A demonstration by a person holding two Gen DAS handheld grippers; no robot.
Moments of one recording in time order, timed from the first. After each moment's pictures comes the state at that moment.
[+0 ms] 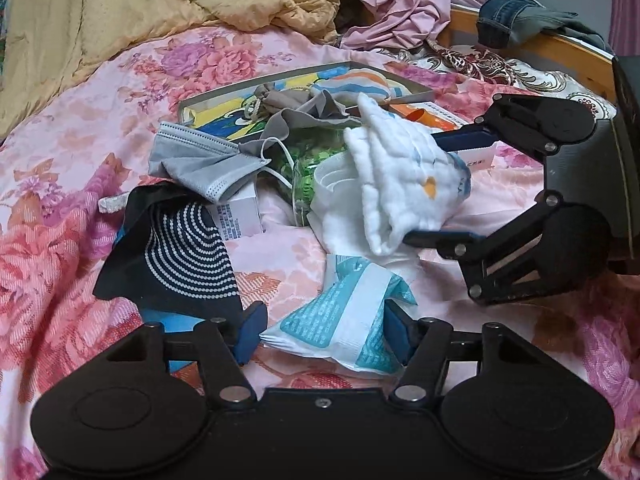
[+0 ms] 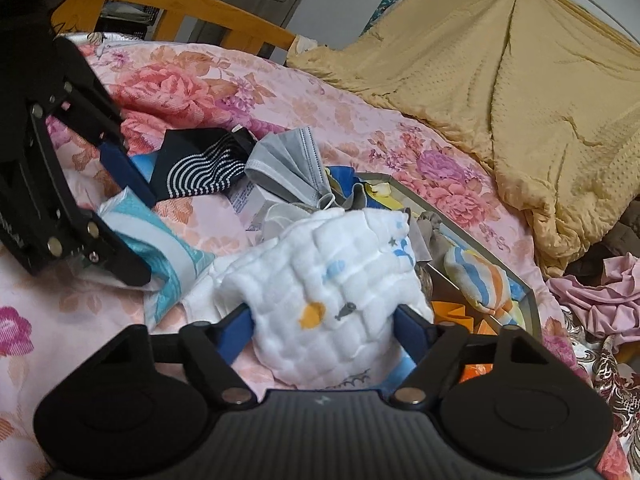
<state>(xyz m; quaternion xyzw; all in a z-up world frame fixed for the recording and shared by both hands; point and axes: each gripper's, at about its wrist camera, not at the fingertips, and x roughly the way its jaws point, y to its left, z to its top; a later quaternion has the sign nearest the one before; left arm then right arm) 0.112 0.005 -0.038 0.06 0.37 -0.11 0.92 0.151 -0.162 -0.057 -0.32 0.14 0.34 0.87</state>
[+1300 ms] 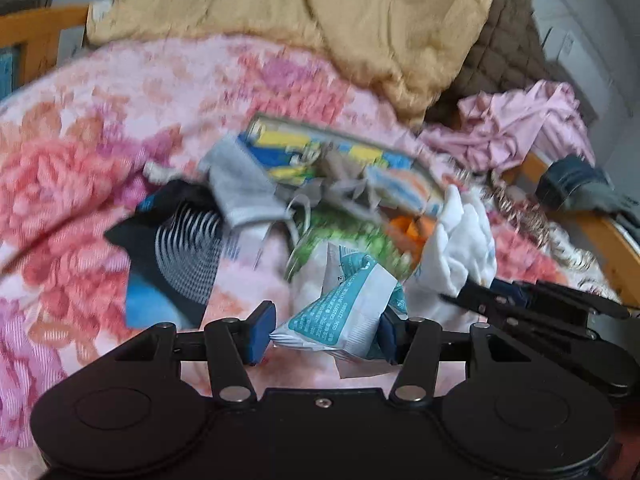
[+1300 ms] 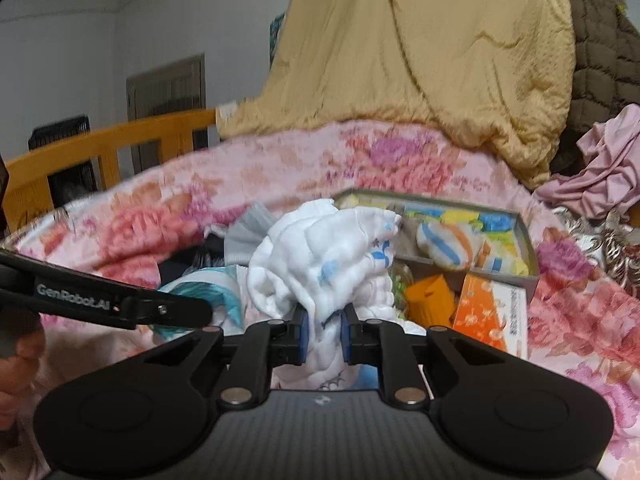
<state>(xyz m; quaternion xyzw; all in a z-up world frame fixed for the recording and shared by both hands) 0.093 -0.009 0.005 -0.18 0.29 0.00 0.94 0.145 -0.229 0.013 -0.07 0.19 0.34 0.92</state>
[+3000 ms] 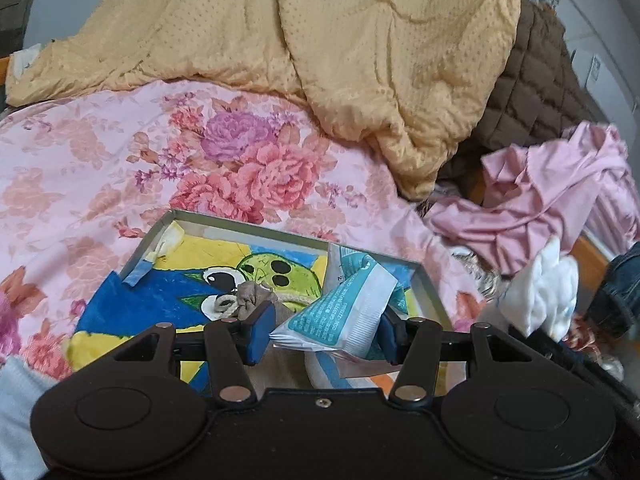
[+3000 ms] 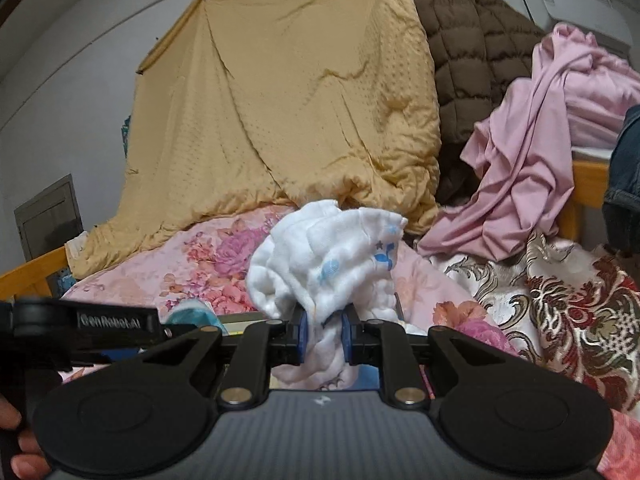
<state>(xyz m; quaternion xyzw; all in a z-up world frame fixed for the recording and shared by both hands) 0.371 -0.057 0.041 -0.17 0.27 0.03 0.95 0.377 -0.291 0.028 0.08 0.15 0.20 0.96</state>
